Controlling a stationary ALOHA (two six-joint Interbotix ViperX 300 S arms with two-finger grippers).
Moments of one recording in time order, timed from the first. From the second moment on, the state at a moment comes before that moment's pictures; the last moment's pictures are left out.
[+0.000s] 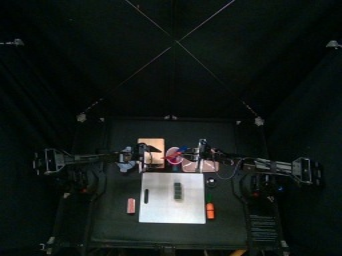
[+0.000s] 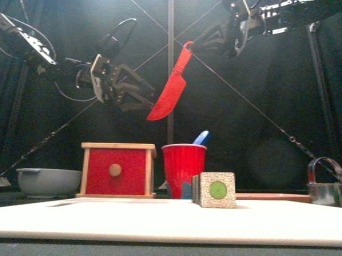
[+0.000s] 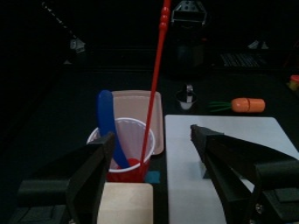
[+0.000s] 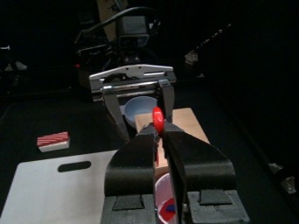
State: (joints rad) left arm 0.36 -0.21 0.89 0.57 -0.58 -0.41; right arm -0.22 -0.47 0.64 0.67 0.00 -0.75
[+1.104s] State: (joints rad) left arm 0.29 -0.07 0.82 0.57 -0.57 -0.41; right arm -0.15 -0.57 0.79 0.72 -0.09 -0.75
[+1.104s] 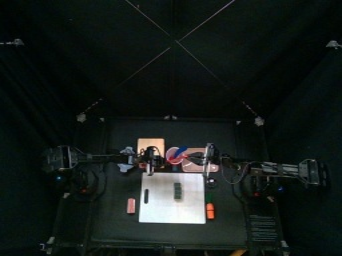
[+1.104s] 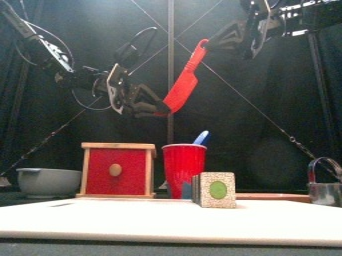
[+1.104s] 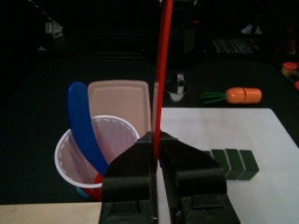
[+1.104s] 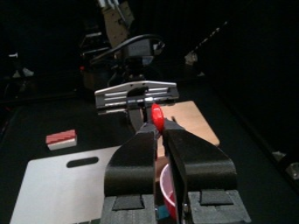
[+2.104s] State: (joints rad) left arm 0.11 -0.16 0.85 0.48 -0.27 -0.42; right arm -0.01 -0.33 0.91 1.00 0.02 -0.74
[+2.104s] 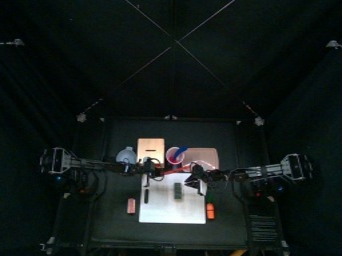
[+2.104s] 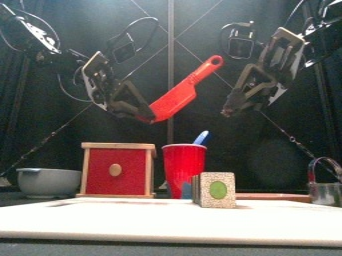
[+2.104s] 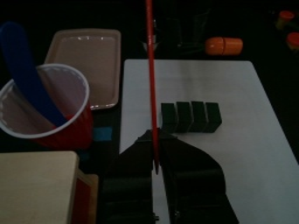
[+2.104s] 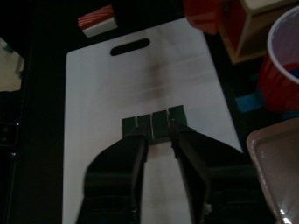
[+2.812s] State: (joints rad) left arm -0.03 -0.19 0.84 0.46 0.13 -0.41; right arm -0.04 -0.43 0.94 0.96 0.05 -0.75
